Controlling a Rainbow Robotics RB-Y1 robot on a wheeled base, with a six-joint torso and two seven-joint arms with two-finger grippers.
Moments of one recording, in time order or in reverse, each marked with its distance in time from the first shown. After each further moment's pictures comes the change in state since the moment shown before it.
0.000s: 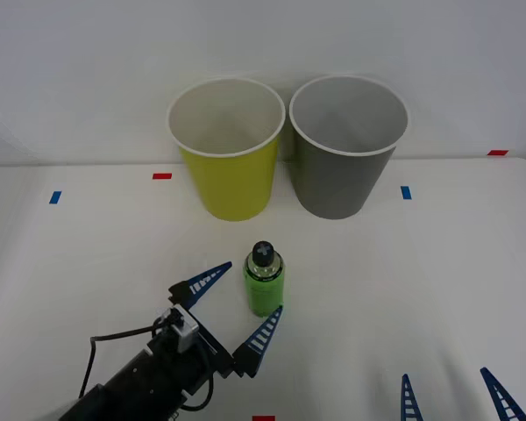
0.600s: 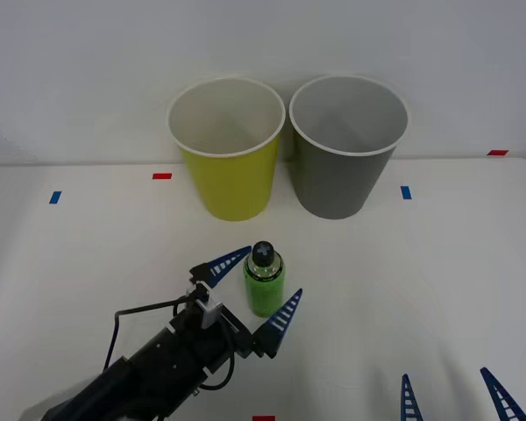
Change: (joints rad) right arm 0.000 0.000 0.000 0.000 0.000 0.000 0.000; left arm -0.079 -0.054 0.001 0.001 0.047 0.092 -0.019
